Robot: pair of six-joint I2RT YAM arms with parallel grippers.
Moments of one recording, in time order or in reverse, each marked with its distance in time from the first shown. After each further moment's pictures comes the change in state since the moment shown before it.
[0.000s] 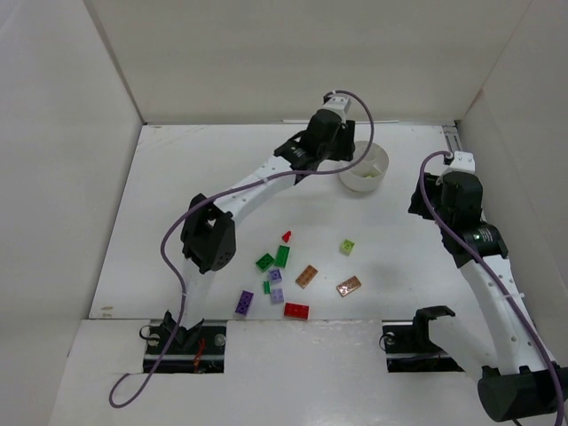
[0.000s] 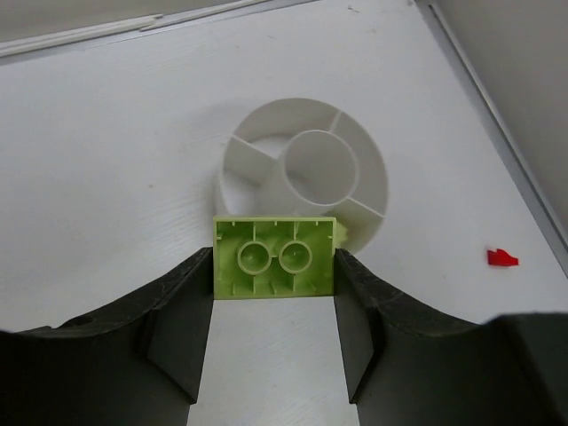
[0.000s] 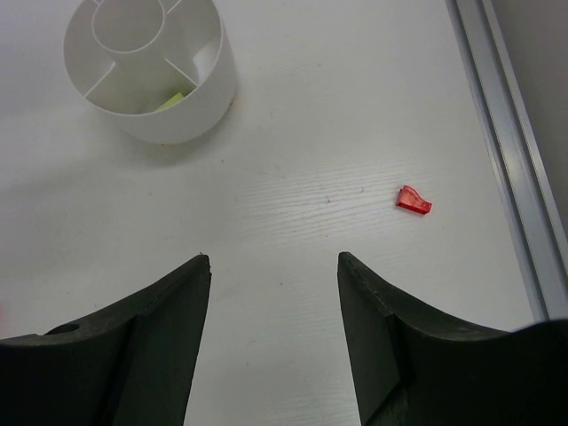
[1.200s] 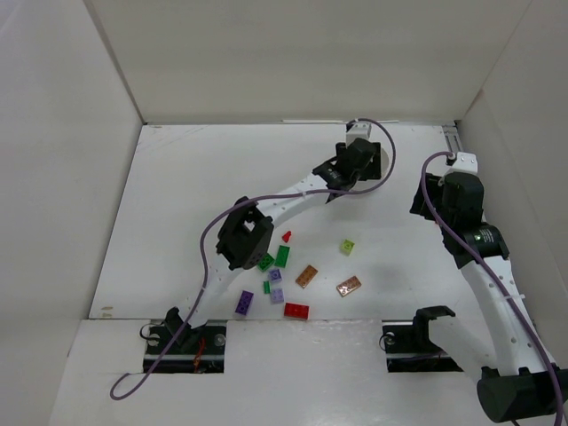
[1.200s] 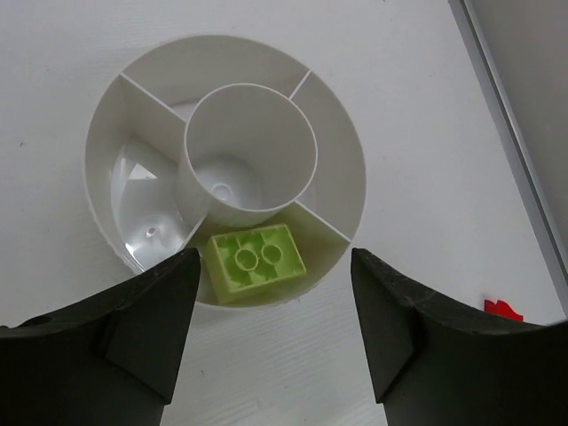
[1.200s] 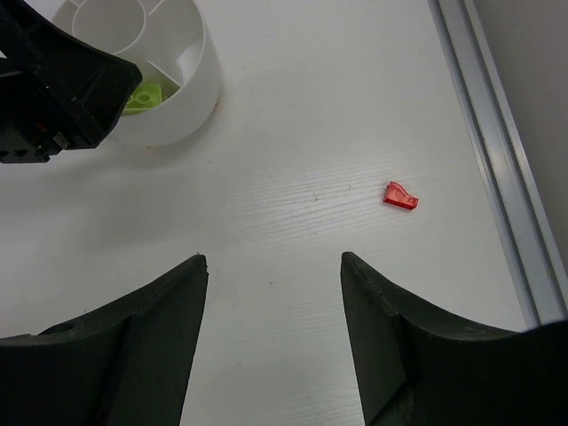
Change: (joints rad) left arm -0.144 0.309 0.203 0.054 -0.201 -0.194; right arm -0.012 -0.007 0.000 -0.016 0.029 0.000
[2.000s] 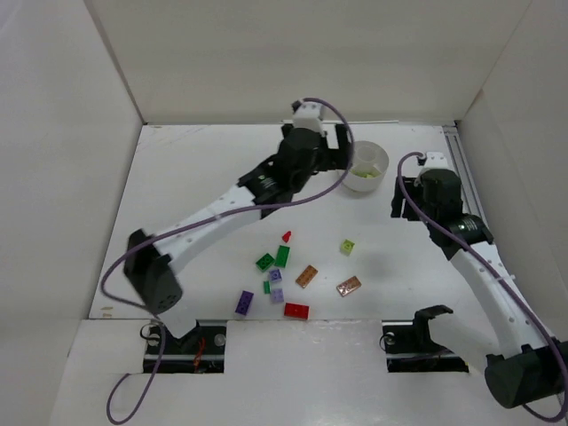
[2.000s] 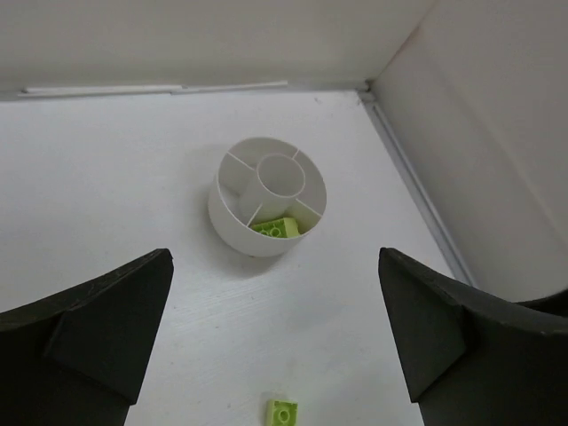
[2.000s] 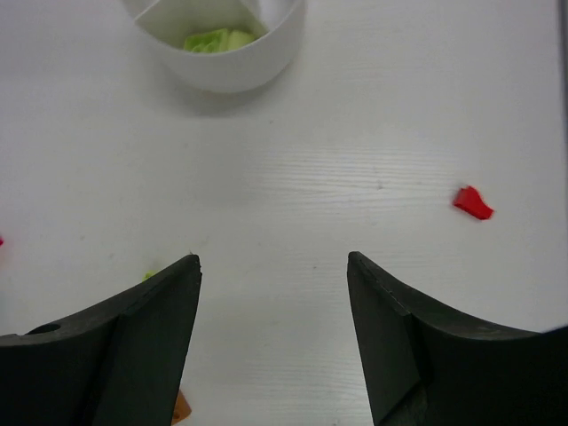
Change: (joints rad) left arm -0.002 -0.676 -0.542 0.081 -0.039 0.102; right arm 0.081 0.081 -0.007 0.019 -0.085 -0.040
